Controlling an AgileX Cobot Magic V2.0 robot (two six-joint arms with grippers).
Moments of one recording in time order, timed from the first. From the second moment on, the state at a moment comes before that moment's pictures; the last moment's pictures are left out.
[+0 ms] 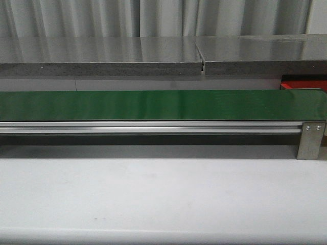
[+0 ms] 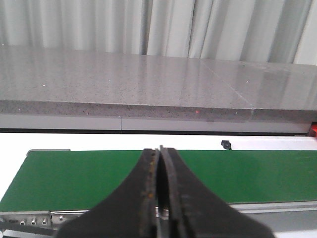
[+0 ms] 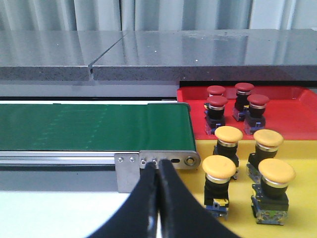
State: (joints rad) left arm -0.12 0.31 -0.37 -0.47 0.23 0.31; right arm -0.03 -0.01 0.03 -0.05 0.09 0.14
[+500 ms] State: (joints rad) left arm -0.17 0.31 -0.14 0.11 0.01 -0.15; right arm -0.03 -0.01 0.03 -0.05 0.09 0.14
